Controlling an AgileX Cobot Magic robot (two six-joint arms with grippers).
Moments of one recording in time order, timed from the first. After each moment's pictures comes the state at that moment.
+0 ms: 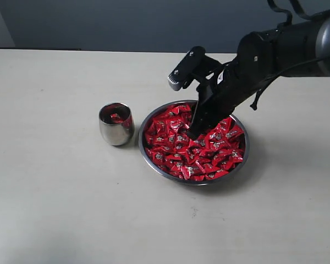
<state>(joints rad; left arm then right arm) 0.22 0.00 0.00 0.00 0.34 0.03 0.65 1.83 -1.14 0.11 0.48 -0.60</state>
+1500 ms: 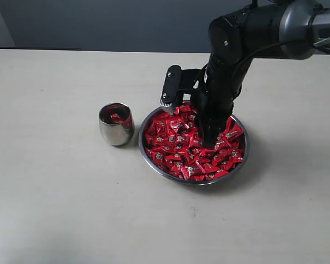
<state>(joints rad) 0.22 0.00 0.00 0.00 0.34 0.03 0.69 1.93 -1.35 -0.03 0.89 -0.83</state>
